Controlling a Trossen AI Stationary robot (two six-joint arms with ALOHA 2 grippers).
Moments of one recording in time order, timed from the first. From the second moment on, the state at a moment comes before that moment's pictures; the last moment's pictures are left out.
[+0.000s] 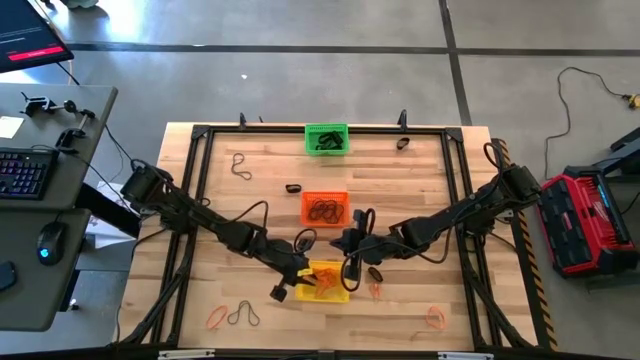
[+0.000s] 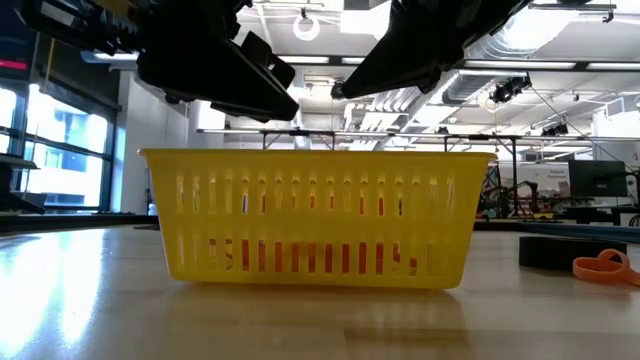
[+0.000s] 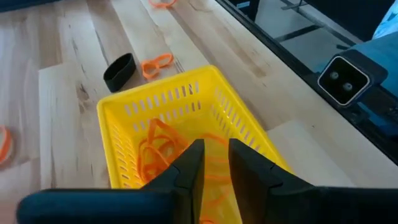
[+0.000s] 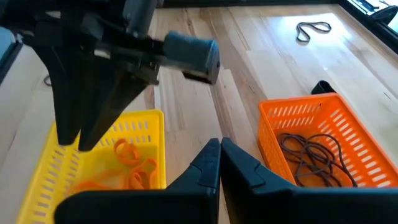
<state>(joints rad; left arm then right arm) -0.38 1.70 0.84 0.30 0.06 0.06 0.38 1.63 0.99 0.00 0.46 0.27</state>
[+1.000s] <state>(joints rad) -0.39 1.48 0.51 0.76 -0.10 -0.01 0.42 1.58 0.99 -0.25 0.26 0.51</state>
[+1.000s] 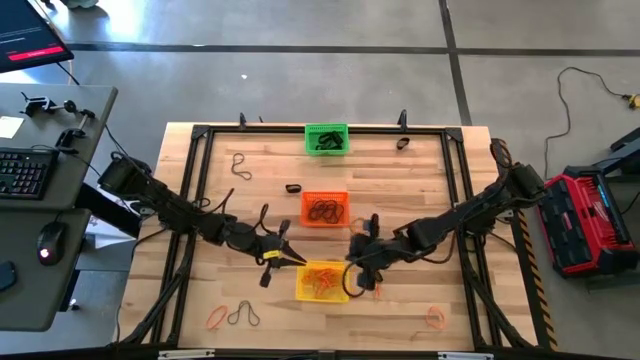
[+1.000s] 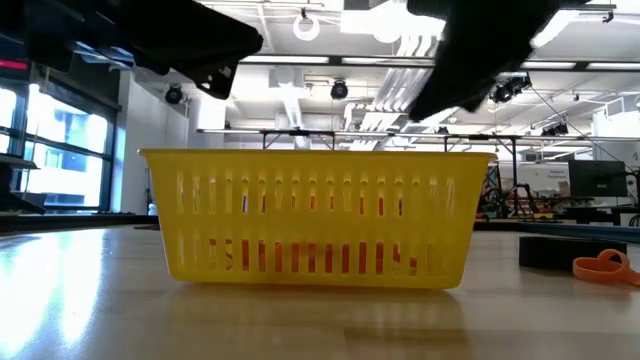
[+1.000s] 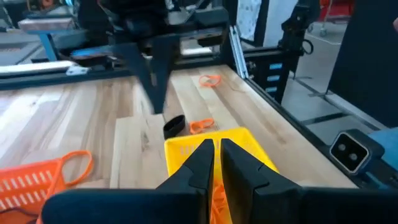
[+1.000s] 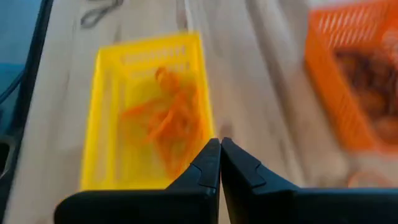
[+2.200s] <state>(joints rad) -0.39 1.48 0.46 0.88 -0.12 -0.09 0.86 1.51 0.99 -0.86 -0.19 1.57</state>
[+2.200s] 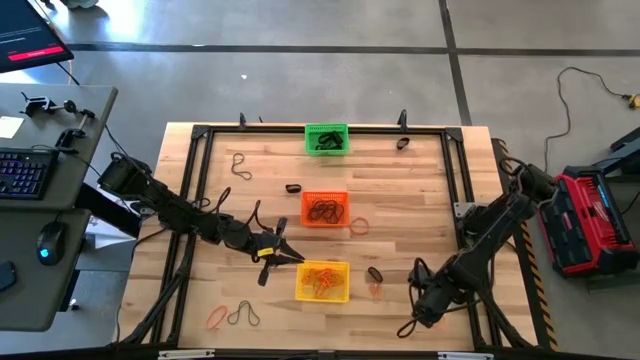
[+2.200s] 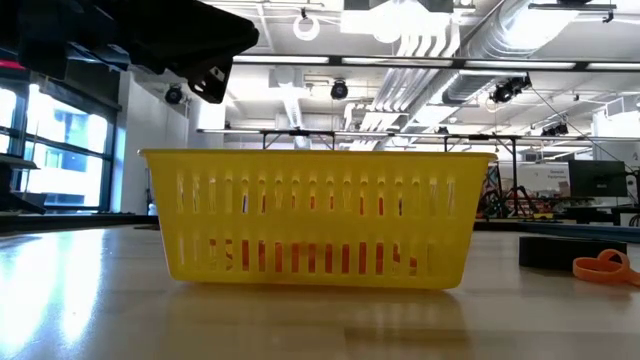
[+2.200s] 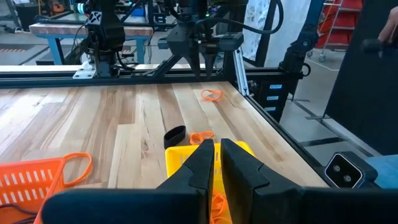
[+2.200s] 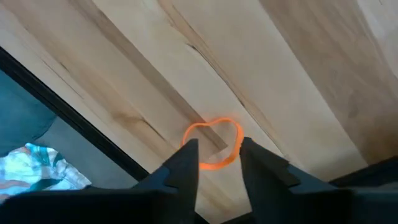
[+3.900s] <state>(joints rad) -0.39 1.48 0.46 0.88 -0.11 -0.10 0.89 1.72 0.98 -0.80 -0.31 1.48</state>
